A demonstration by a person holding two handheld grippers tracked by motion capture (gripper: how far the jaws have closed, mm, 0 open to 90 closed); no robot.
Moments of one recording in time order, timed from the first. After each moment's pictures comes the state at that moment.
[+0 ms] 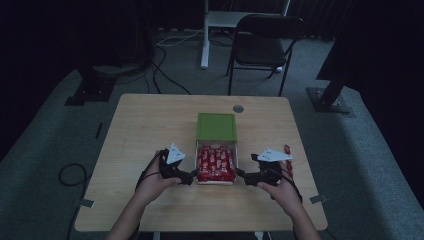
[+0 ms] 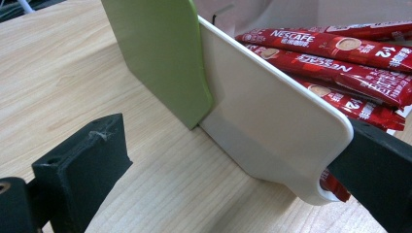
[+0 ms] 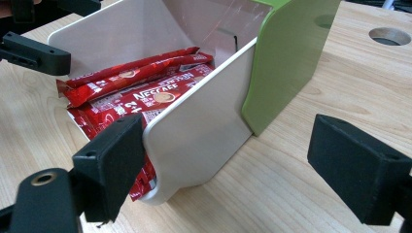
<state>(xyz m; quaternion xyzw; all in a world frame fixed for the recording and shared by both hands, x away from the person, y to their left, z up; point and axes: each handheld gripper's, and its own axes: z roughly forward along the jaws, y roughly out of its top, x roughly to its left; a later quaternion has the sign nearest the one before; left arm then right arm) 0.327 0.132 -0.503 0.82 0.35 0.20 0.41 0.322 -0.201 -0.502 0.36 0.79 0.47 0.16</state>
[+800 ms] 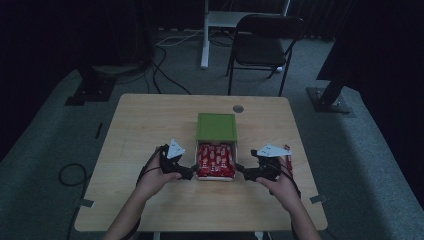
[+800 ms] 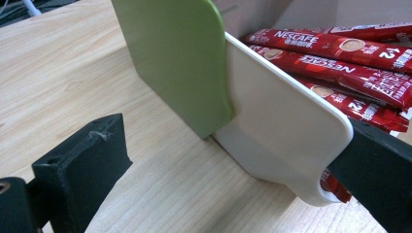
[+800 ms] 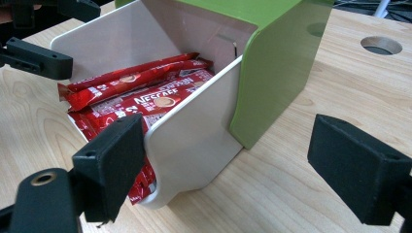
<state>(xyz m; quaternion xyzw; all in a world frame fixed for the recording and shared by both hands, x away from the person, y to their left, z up) 0.341 0.133 -0.500 0.82 0.35 0.20 0.41 0.334 -0.199 -0.498 0.36 0.78 0.48 0.16</state>
